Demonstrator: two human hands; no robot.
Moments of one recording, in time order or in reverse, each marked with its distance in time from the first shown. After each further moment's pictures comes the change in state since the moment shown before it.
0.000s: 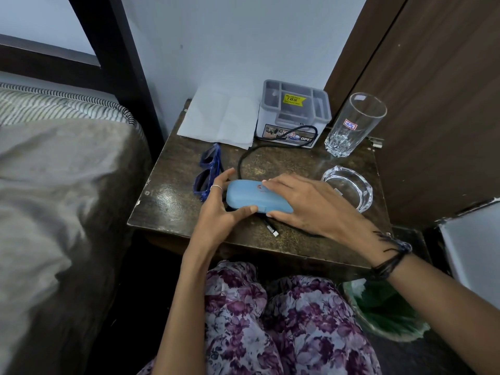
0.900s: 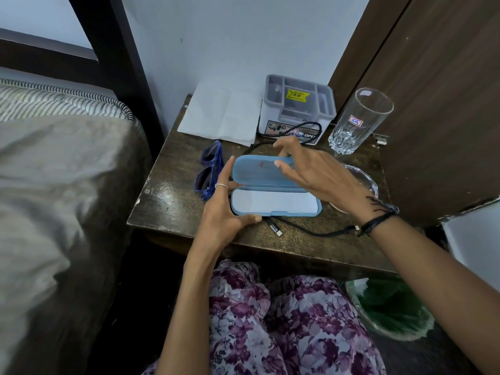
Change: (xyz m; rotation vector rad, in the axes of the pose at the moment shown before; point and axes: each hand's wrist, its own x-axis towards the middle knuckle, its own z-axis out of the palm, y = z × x) left_hand 0.005 -0.010 0.000 0.125 -0.031 0.070; right_hand 0.031 0.029 -0.002 0.141 0.157 0.048
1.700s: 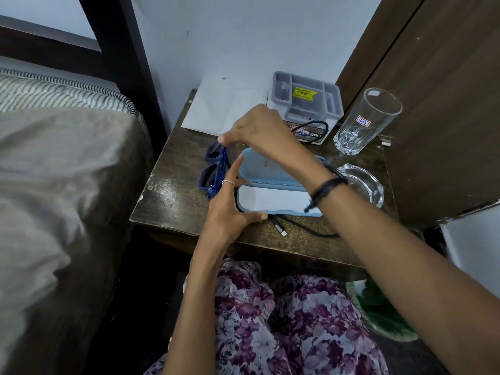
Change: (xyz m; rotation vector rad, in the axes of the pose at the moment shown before) left_hand -0.001 0.008 0.000 -0.002 0.001 -0.020; right_hand 0.096 -0.061 -0.004 0.478 -0.073 0.439
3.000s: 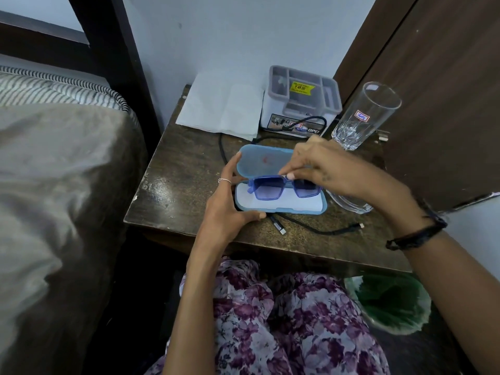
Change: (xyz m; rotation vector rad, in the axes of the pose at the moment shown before) left_hand 0.001 -0.004 -0.002 -0.067 -0.028 0.045; right_hand -0.066 0.067 -0.048 -0.408 -0.245 -0.179
